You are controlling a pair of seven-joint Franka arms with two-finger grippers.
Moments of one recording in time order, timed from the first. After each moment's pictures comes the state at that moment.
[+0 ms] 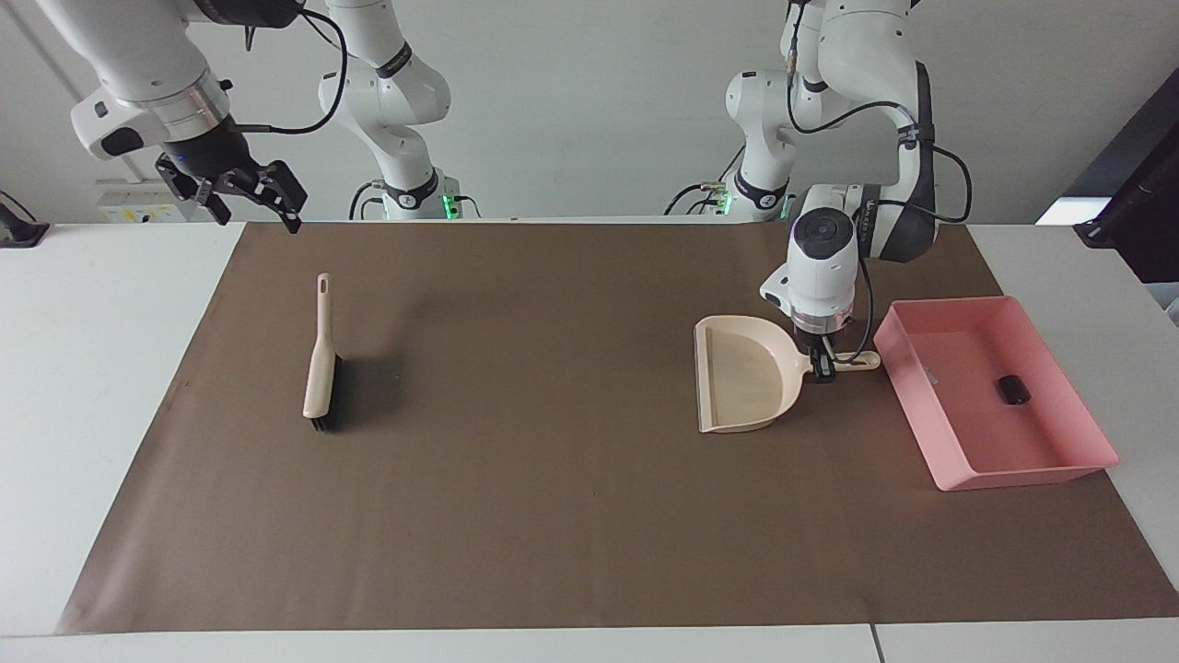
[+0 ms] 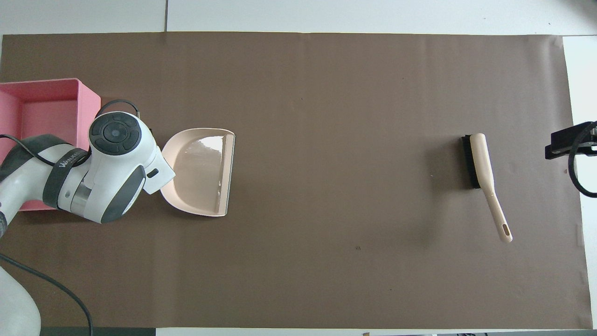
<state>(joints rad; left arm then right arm) -0.22 0.13 -0.05 -2.11 0.39 2.16 1.22 0.04 -0.06 -0.09 -1.57 -0.02 1.44 0.11</state>
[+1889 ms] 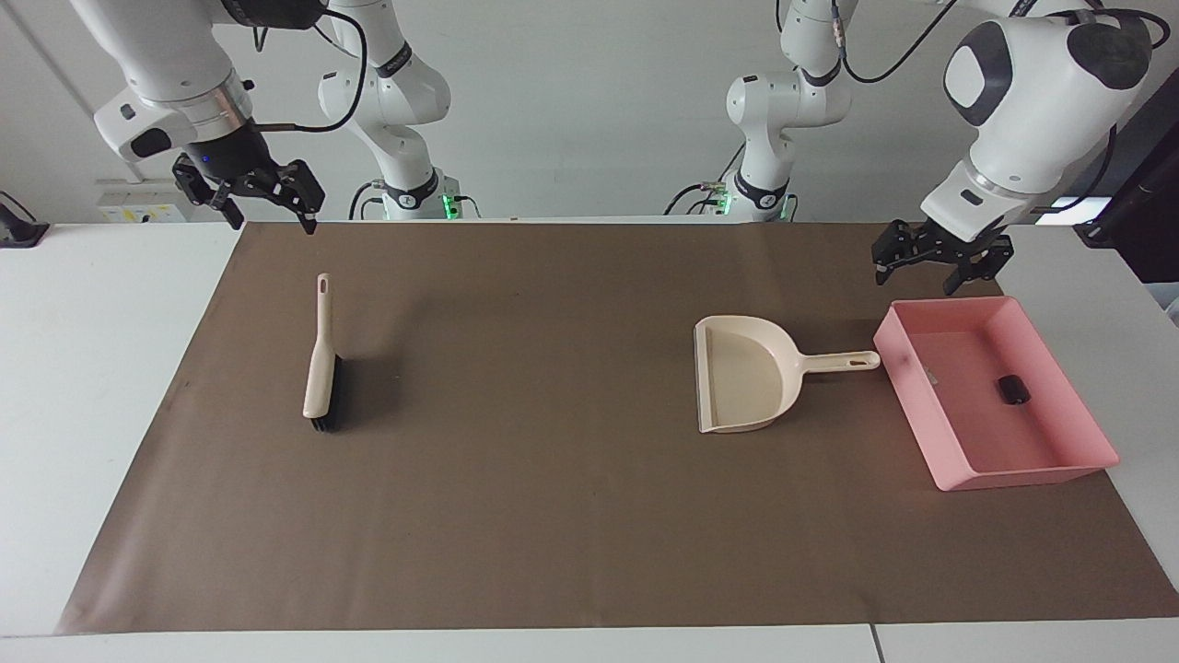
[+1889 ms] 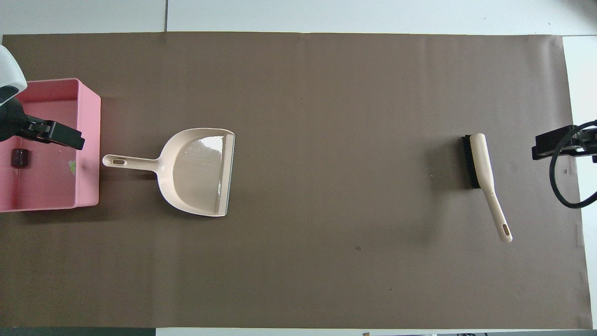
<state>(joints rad) -0.05 0.04 -0.02 -1.59 0.00 1.58 0.21 0.04 -0.07 -0.05 -1.59 -0.03 1.46 0.07</state>
